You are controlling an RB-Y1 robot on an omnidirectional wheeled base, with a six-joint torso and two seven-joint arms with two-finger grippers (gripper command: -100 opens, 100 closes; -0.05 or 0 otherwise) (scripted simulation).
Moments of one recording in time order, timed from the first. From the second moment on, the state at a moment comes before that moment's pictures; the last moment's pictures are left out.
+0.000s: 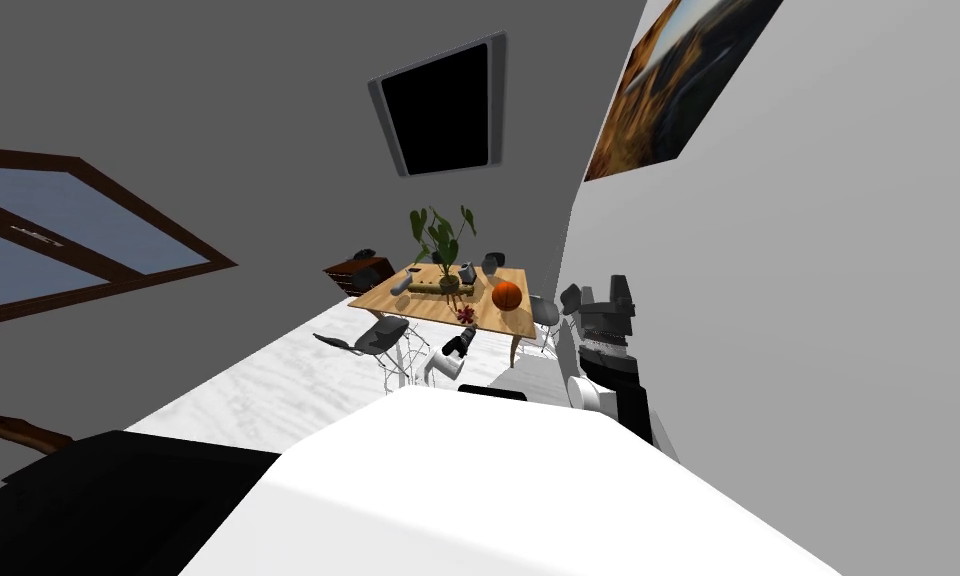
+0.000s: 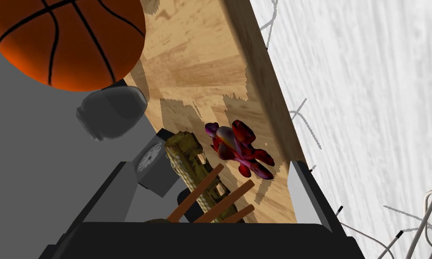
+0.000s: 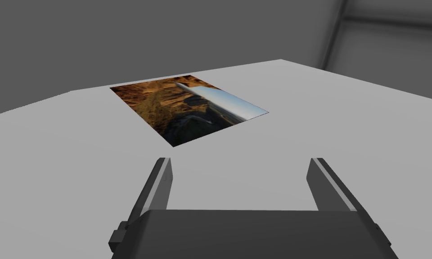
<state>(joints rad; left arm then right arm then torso) 0.15 0.15 -0.36 -1.73 -0.06 0.62 -0.14 0.48 0.00 0.03 -2.29 0.02 -0.44 0.02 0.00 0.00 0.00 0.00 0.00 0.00</state>
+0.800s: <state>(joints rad) 0.05 0.14 -0.38 -1.61 -0.05 0.82 -0.20 0.48 0.00 0.03 -2.29 0.02 -0.44 0.02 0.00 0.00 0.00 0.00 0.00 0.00</state>
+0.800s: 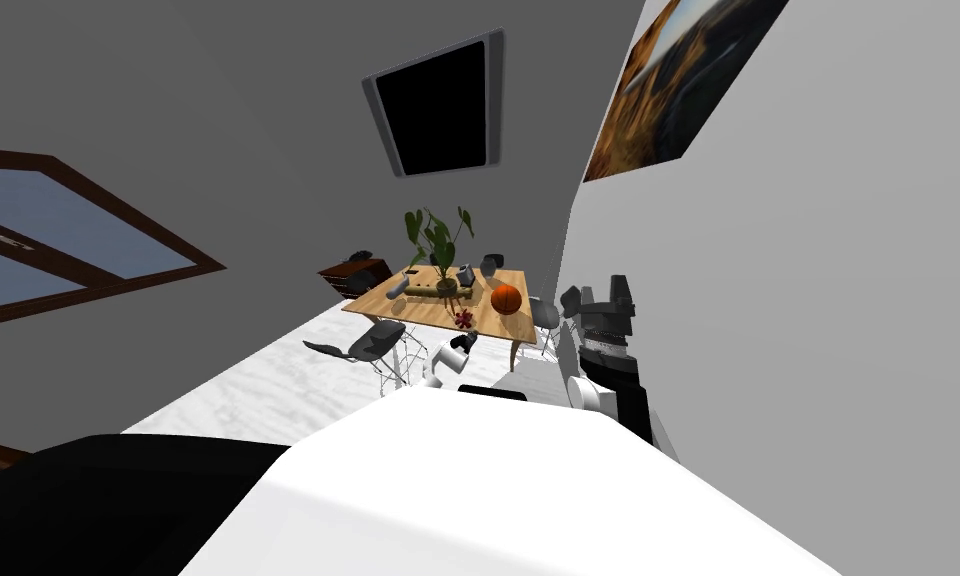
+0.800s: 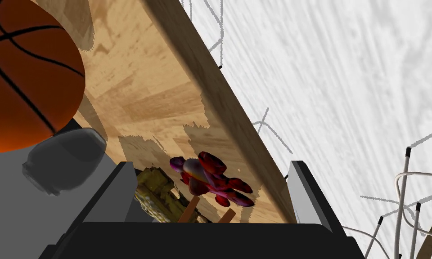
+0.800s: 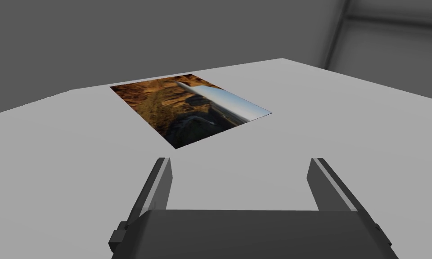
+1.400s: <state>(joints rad) -0.02 0.14 -0.39 -1.54 -0.03 0.96 -0.24 0.48 0.00 0.03 -2.29 0.02 -0.44 0.02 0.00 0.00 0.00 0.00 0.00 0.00</state>
